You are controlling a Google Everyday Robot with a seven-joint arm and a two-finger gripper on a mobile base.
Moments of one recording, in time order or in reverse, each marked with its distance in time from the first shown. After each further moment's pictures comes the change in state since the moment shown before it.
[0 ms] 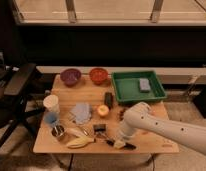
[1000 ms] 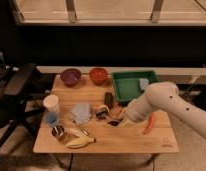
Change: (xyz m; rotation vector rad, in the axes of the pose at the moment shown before) arm -0.033 -0.027 -0.178 0.151 -0.238 -0.181
